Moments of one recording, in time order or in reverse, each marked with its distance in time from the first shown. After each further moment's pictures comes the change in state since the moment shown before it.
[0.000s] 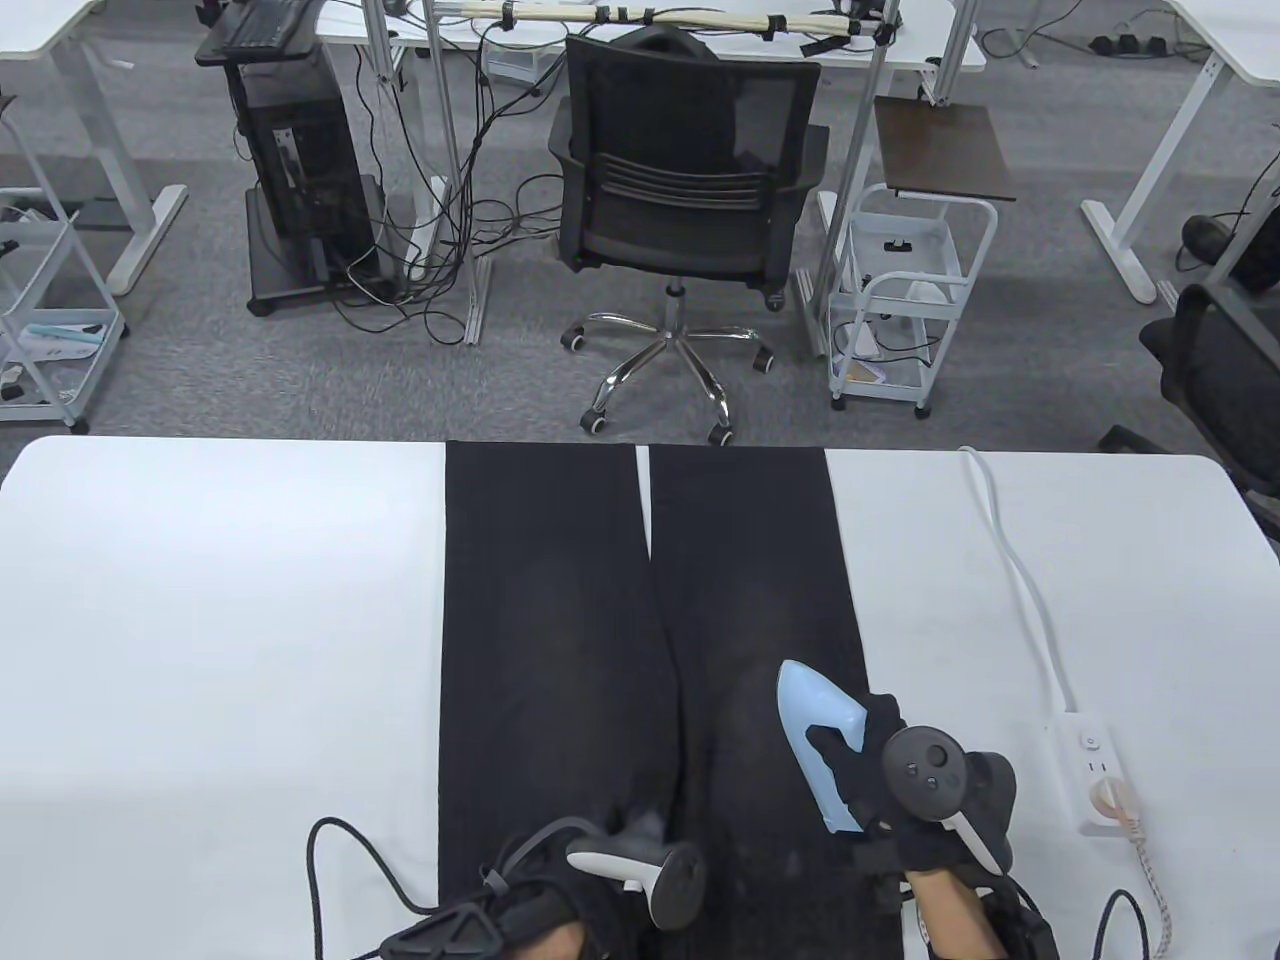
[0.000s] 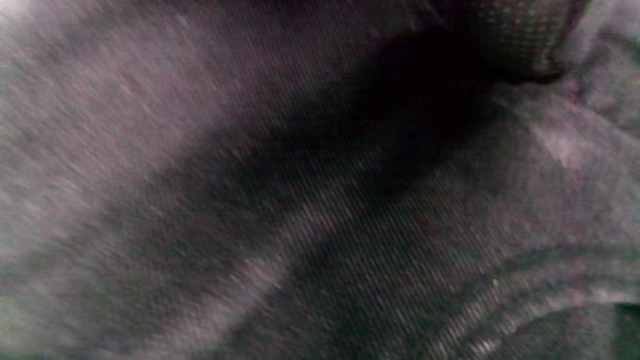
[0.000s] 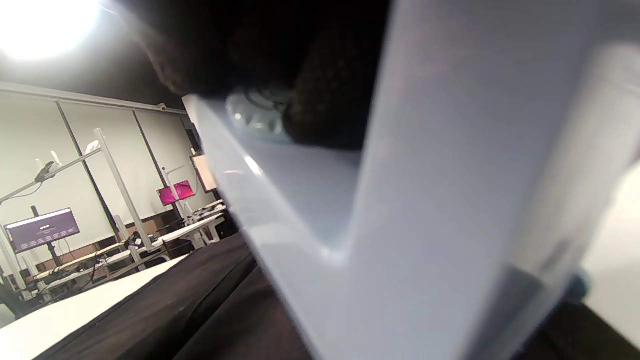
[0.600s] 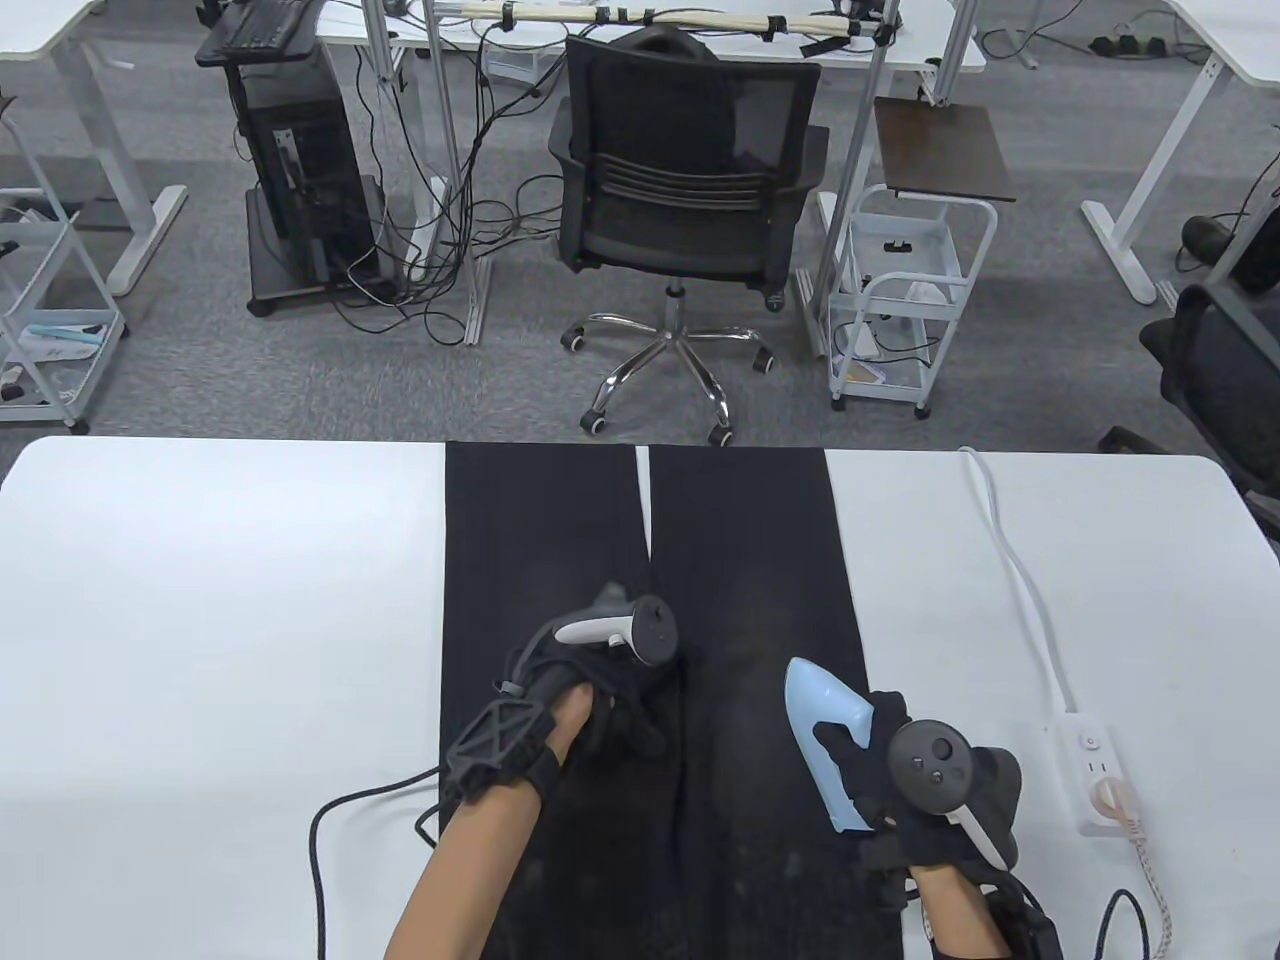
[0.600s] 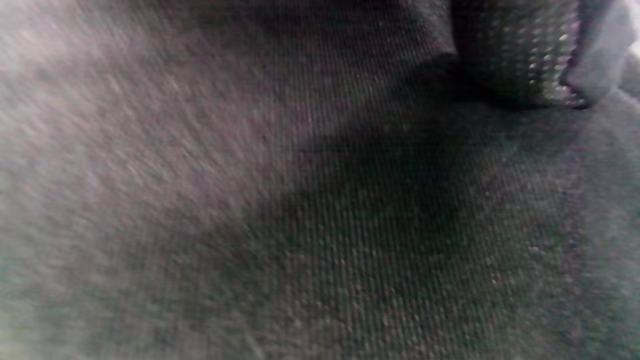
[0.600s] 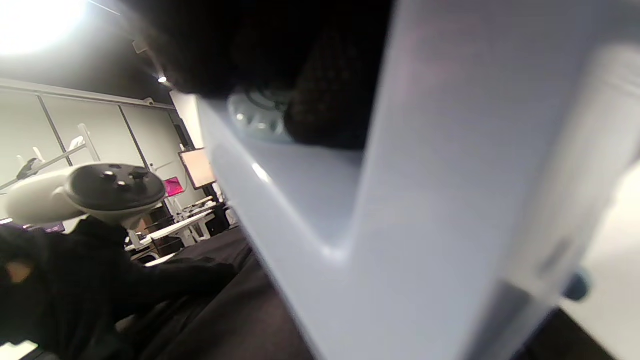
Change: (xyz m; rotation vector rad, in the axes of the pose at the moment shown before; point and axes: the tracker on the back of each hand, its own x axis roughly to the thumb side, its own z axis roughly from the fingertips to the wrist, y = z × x) left_hand -0.156 0.113 -0.069 0.177 0.144 0.318; right_hand -0.009 -0.001 -0.004 0.021 0.038 0.008
